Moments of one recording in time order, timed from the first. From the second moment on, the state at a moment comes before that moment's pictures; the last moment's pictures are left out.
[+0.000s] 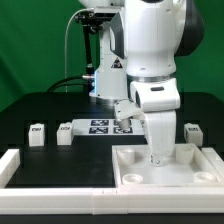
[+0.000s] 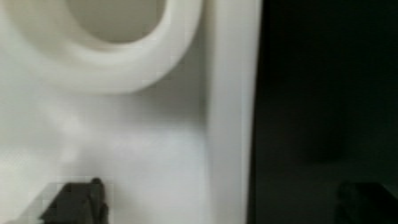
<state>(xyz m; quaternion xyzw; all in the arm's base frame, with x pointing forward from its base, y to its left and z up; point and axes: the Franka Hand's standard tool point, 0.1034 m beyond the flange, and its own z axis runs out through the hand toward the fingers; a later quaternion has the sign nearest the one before) 0.490 0.056 0.007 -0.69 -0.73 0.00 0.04</state>
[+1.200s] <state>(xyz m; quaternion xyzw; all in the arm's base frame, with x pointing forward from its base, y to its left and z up) 0.449 0.073 0.050 -0.91 -0.41 -0.01 0.02</state>
